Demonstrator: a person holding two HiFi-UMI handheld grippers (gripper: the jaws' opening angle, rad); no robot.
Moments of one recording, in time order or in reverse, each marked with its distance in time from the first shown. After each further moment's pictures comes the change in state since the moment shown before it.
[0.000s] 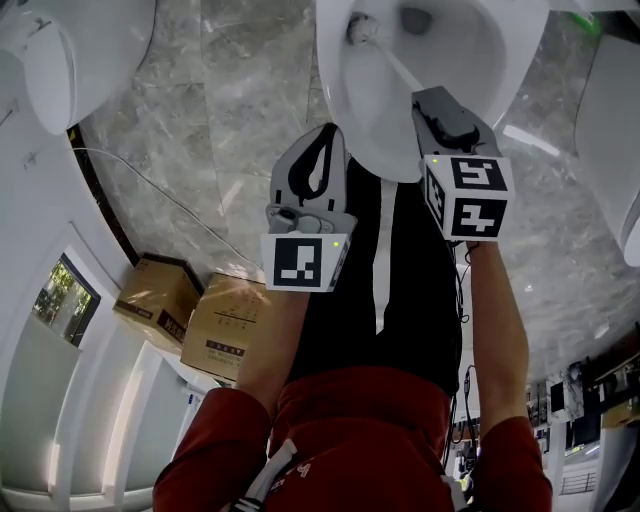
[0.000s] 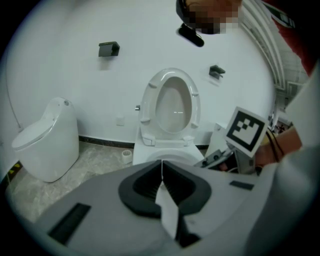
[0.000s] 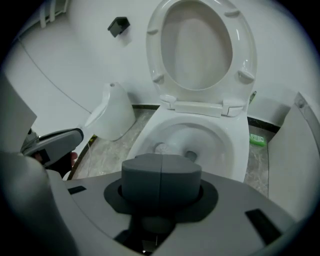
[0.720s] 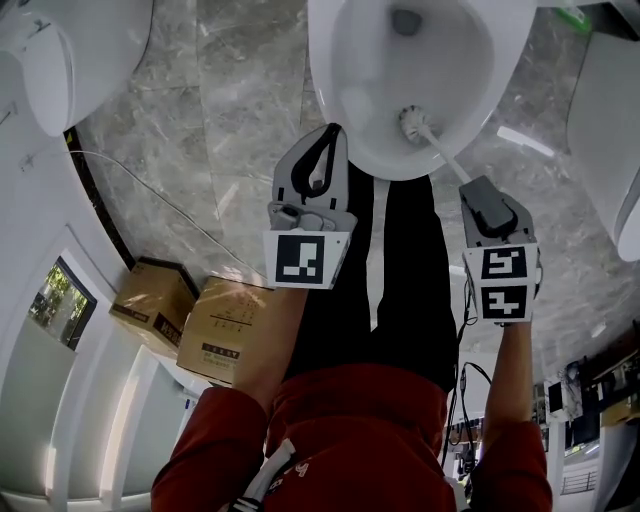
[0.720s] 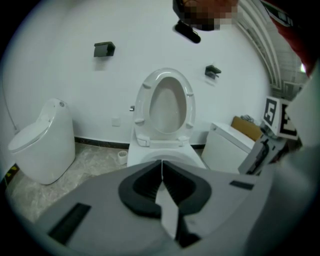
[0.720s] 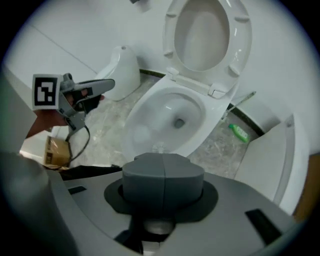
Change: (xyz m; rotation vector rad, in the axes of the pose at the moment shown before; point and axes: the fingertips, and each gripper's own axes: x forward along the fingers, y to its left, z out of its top) left arm 0.002 -0.016 0.004 0.023 -0.002 -0.032; right arm -0.116 -0.042 -0.103 -0.203 0.348 -0.088
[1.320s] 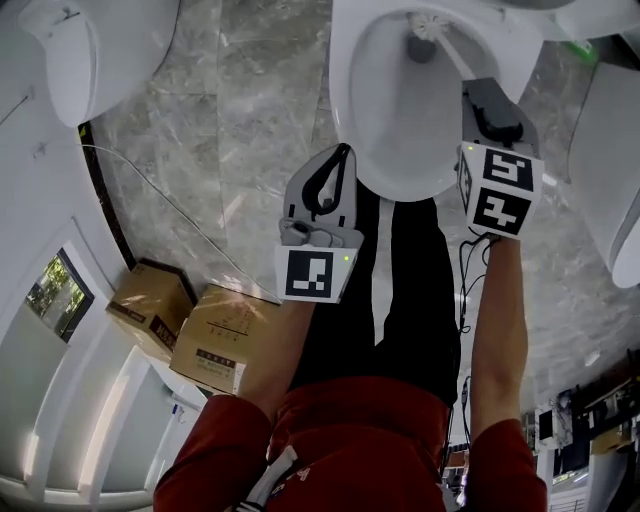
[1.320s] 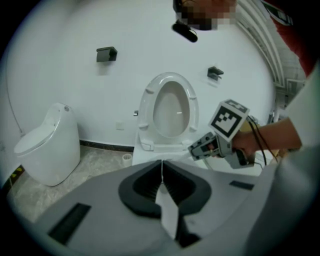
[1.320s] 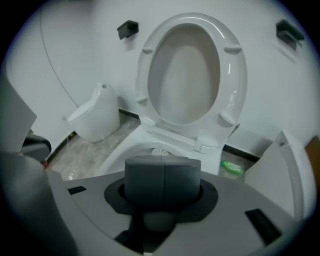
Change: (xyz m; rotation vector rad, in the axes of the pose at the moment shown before) left arm -0.007 0.005 0.014 -0.015 -0.021 0.052; right arm 0.025 -0.063 0.187 0.115 -0.445 -0.191
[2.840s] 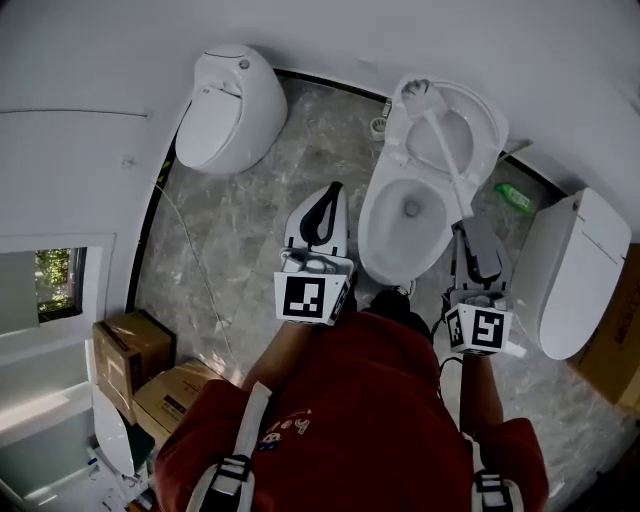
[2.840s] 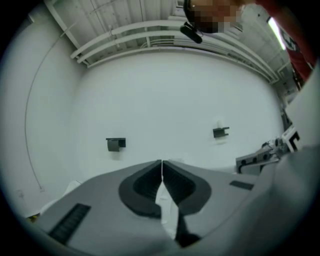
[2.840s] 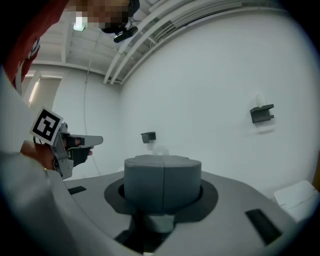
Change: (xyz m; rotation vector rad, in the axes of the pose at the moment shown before) left arm -0.253 -0.037 0.362 0.146 -0.619 0.242; right arm -0.420 -0.010 0.174 0.010 -0.877 0.162
